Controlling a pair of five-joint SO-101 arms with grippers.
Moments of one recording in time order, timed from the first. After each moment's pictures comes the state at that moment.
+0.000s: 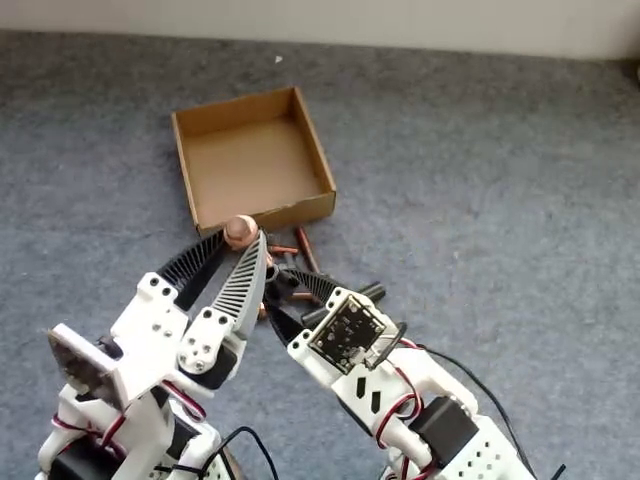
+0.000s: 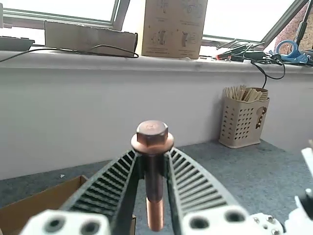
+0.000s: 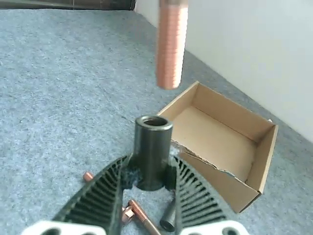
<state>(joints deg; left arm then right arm) 26.9 -103.4 59.9 45.3 10.3 -49.2 -89.9 78.4 32.9 17.4</state>
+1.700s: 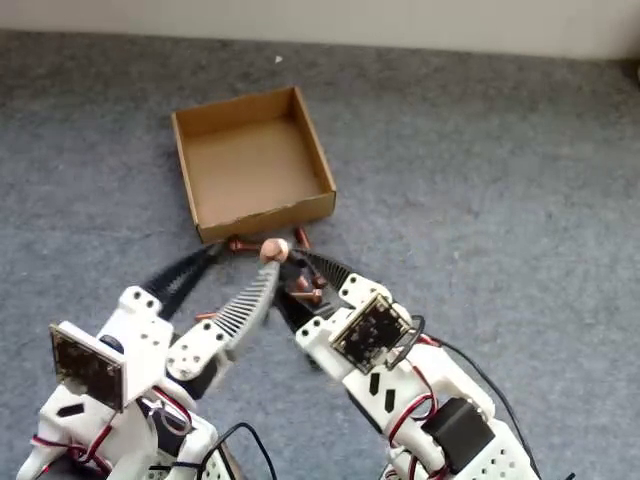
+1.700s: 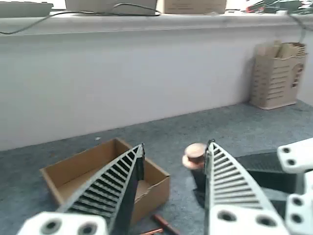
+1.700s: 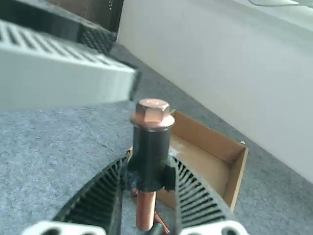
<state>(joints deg) 20.4 -104.0 55.2 60.7 6.4 -45.2 -89.9 71.1 32.8 17.5</state>
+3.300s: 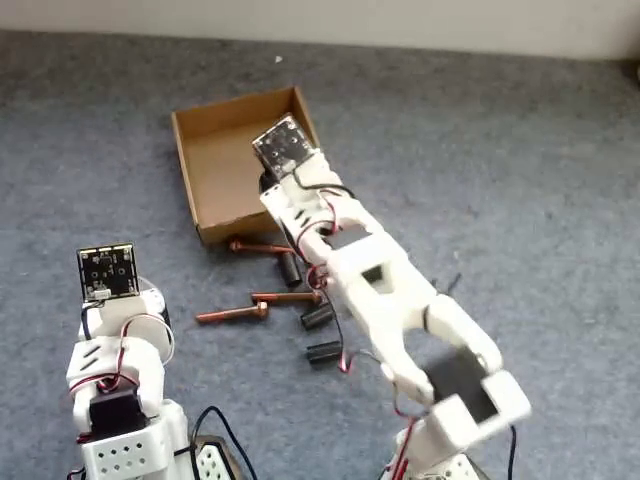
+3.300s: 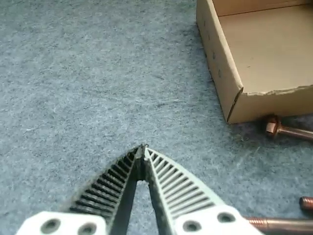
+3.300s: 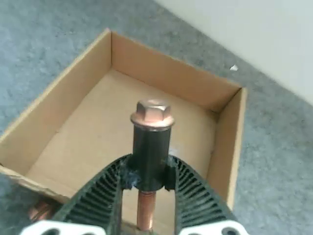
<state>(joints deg) -20.9 -103.3 91.7 55.7 -0.9 -33.9 6.2 28.1 0.8 17.5</state>
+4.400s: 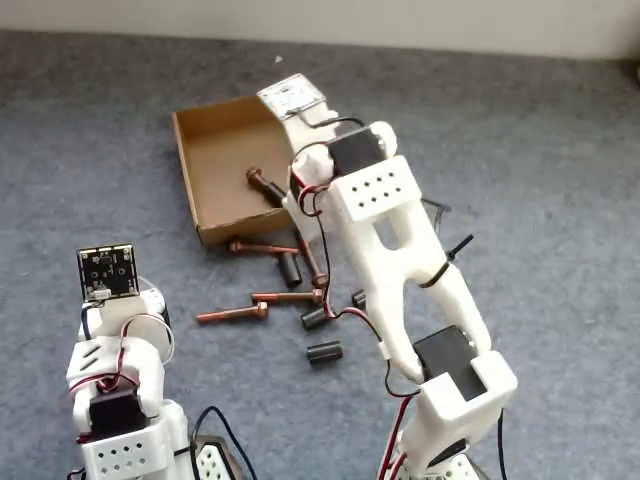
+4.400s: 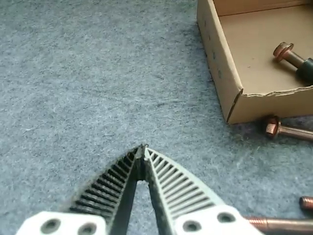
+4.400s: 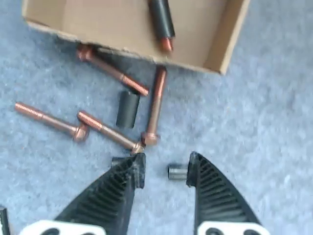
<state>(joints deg) -20.9 -103.3 91.7 55.7 -0.9 -31.3 9.9 -21.9 95.5 7.3</state>
